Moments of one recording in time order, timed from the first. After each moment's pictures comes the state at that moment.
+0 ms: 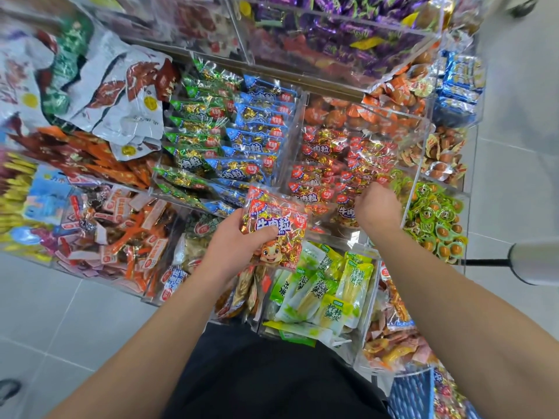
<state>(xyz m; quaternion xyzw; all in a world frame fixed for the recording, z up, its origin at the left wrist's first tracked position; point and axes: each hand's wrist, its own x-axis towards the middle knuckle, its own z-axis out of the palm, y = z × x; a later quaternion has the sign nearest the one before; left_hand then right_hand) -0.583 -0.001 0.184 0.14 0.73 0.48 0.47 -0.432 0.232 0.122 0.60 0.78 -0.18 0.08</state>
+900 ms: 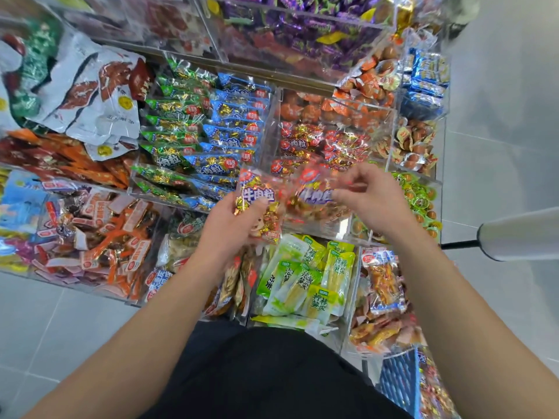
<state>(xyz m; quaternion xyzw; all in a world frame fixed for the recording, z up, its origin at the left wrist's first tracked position) -0.568 0.022 0.196 0.13 0.73 0.50 0.45 -0.396 0.197 0.231 0.48 0.75 -0.45 -0.09</state>
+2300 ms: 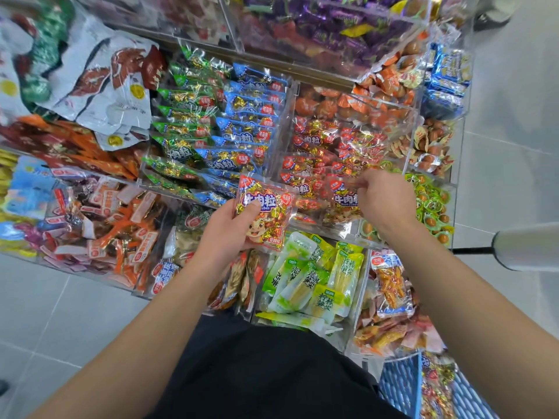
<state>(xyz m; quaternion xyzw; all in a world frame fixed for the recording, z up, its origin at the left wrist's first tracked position) -0.578 0.008 0.178 0.06 0.71 0.53 0.47 -0.412 0.224 0.174 0.50 0.86 -0.12 0.05</state>
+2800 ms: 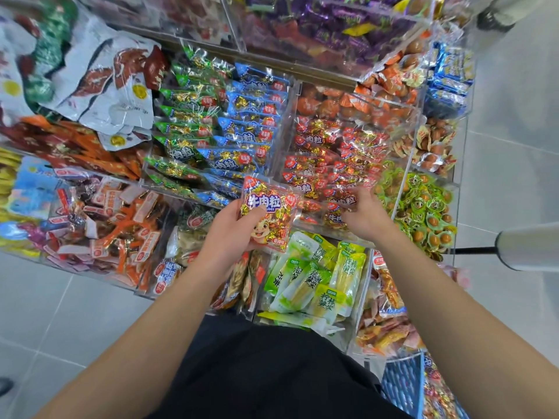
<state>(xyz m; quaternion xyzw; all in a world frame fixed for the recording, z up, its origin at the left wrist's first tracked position) -0.576 0.008 0.181 0.06 0.71 0.51 0.48 -0.407 0.210 0.138 0.54 0.74 -0.37 0.14</state>
